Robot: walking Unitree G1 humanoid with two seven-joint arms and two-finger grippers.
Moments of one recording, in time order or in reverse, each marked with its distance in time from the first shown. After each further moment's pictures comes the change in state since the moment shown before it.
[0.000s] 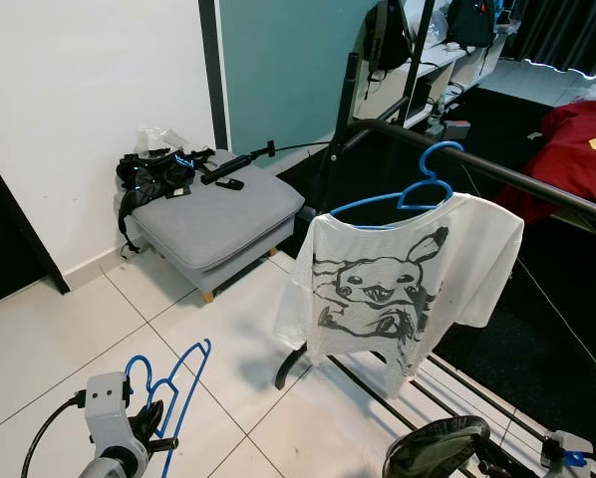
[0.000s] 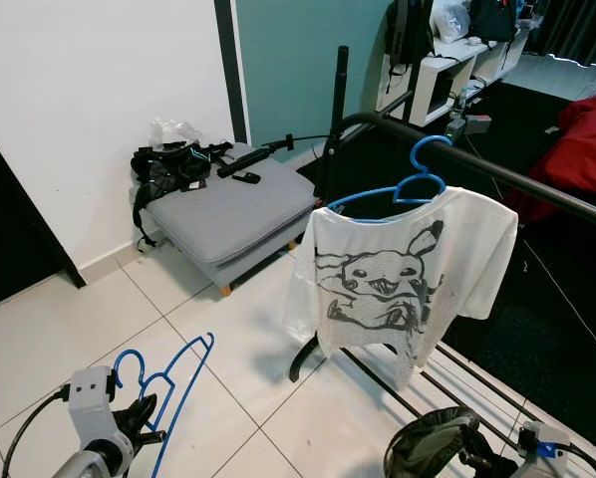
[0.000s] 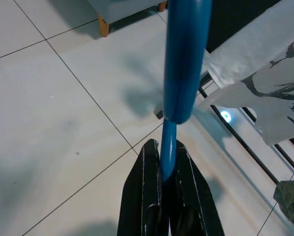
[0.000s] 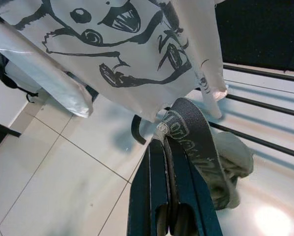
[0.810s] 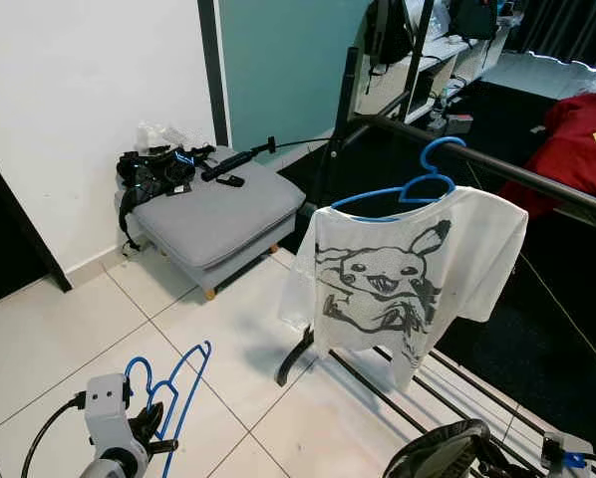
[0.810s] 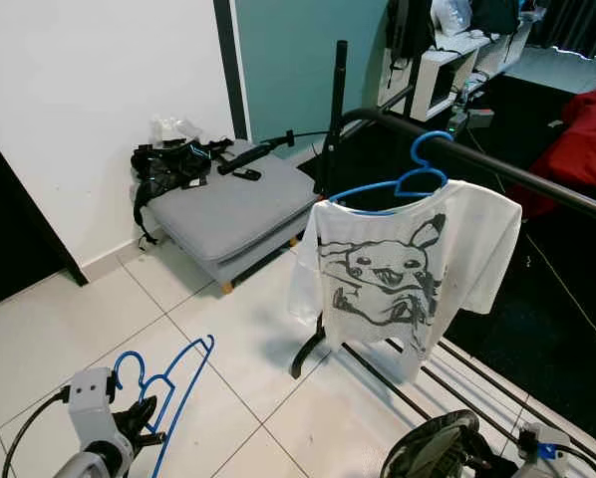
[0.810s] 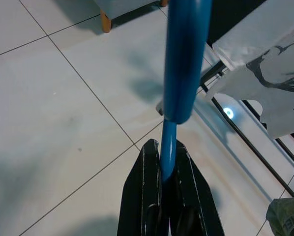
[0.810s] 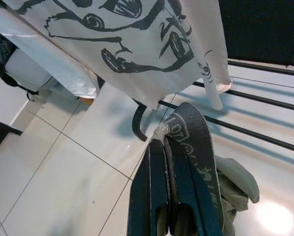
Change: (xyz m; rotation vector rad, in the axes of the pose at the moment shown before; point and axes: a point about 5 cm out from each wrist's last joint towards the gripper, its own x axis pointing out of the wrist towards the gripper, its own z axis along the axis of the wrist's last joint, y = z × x) left arm 0.000 0.000 -0.001 -0.002 0.006 0.001; right arm -0.001 0.001 0.000 0.002 0.000 0.003
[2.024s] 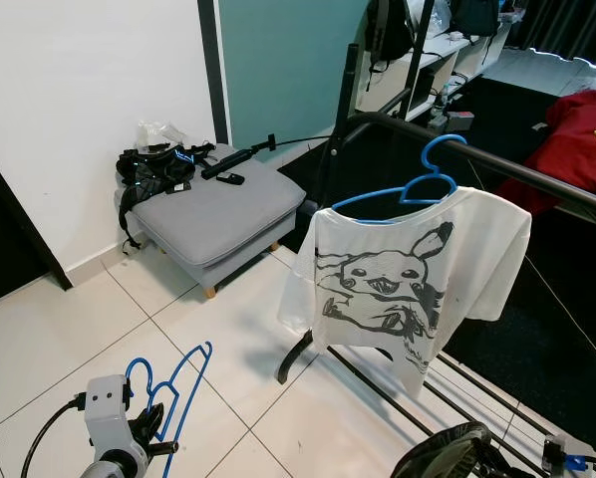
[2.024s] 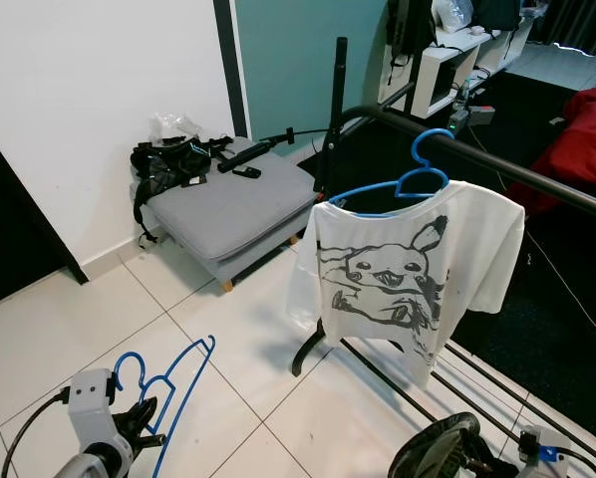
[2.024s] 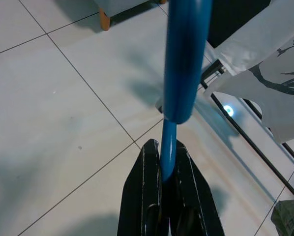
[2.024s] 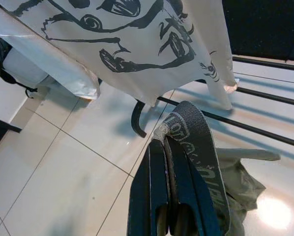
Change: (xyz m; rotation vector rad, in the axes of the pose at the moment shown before) left arm -0.003 0.000 -0.001 0.005 0.001 -0.008; right arm -0.004 -0.001 -0.002 0.003 0.010 -0.005
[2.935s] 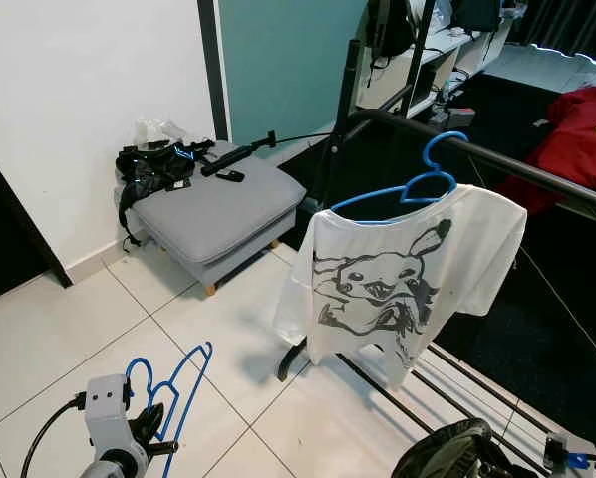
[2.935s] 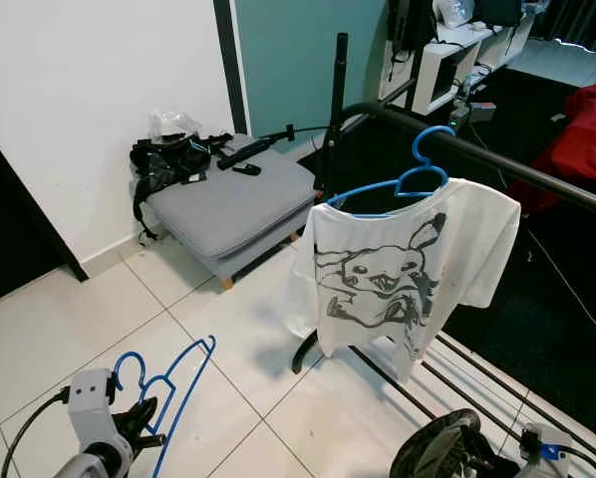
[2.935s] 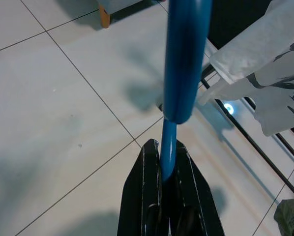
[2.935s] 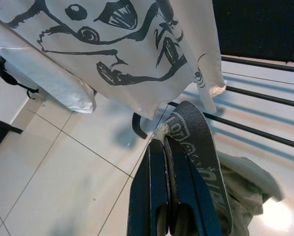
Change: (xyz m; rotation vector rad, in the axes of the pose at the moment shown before) left arm 0.000 0.000 0.001 0.000 0.002 -0.002; right arm 0.001 0.001 0.003 0.000 -0.013 0.007
